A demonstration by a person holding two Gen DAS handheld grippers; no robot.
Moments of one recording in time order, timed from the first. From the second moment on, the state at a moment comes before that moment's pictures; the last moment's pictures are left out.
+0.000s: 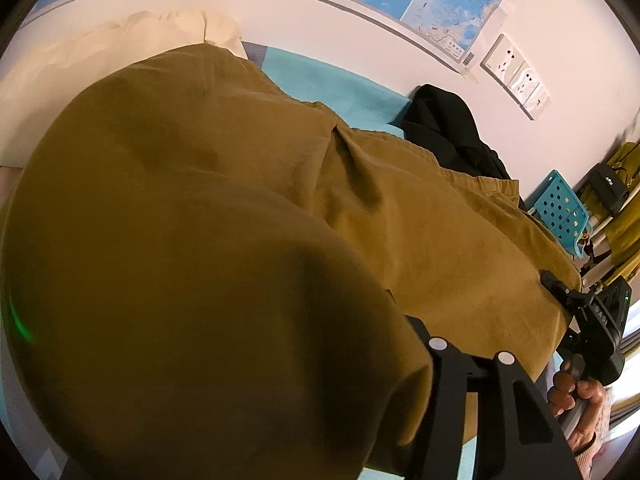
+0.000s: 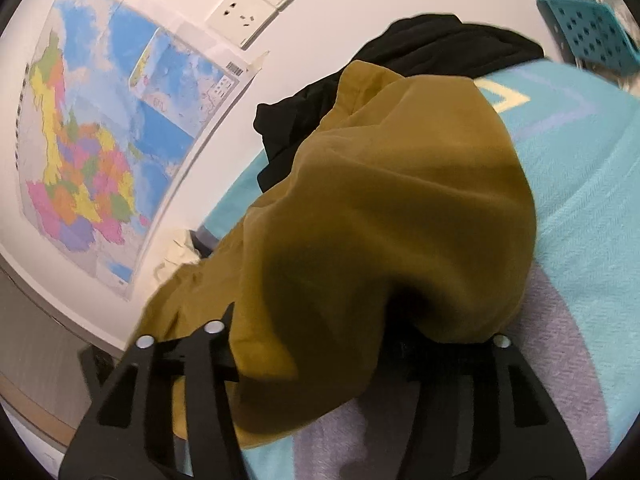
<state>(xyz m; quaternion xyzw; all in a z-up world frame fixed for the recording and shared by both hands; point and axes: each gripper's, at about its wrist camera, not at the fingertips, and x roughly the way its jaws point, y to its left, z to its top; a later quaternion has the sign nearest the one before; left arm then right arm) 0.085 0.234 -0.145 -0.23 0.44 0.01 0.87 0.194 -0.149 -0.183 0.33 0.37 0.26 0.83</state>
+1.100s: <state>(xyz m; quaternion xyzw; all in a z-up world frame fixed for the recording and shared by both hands) 0.098 0.274 0.000 -0.18 0.32 -0.04 0.93 0.184 -0.098 -0.035 0.24 0.25 0.40 0.85</state>
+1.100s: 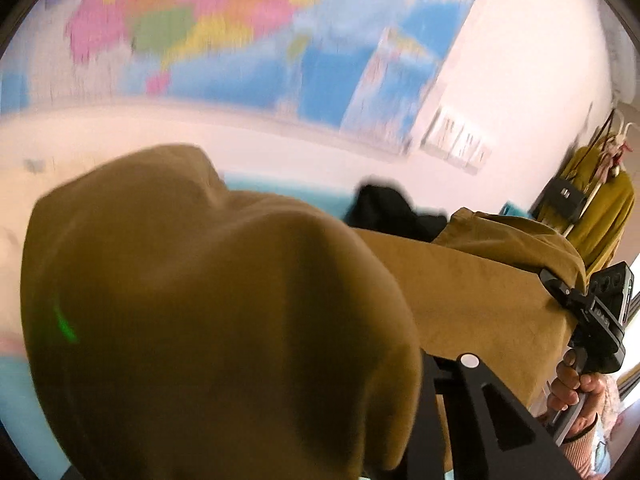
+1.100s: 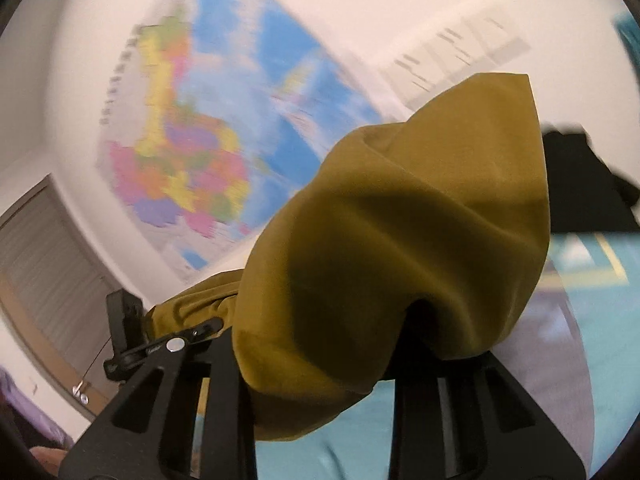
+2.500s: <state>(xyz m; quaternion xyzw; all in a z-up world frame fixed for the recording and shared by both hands) 0.056 0.680 -0.086 -0.23 0.31 0.38 0.84 0.272 0.225 -0.093 0.07 0.33 0.57 0.75</state>
